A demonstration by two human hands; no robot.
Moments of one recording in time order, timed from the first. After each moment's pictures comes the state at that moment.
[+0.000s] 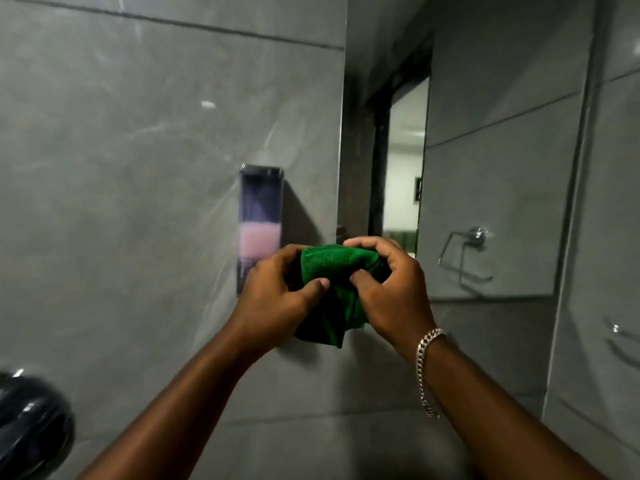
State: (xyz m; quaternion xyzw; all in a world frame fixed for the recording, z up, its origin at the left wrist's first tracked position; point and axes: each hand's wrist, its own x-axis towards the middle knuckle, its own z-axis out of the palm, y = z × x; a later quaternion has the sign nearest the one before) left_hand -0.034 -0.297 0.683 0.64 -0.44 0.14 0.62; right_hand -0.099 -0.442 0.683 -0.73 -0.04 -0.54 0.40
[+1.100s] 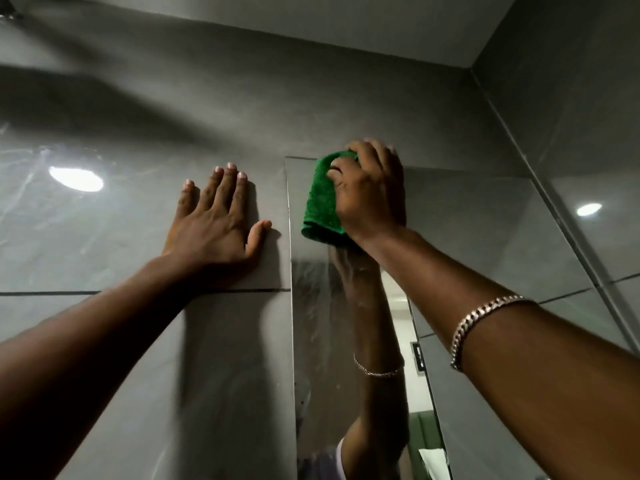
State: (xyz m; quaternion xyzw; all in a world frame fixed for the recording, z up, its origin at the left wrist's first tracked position) left_hand 0.115 -0.359 1.061 0.69 -0.25 0.68 0.10; right_hand 0.011 -0.549 1.091 -0.56 0.00 -0.81 -0.14
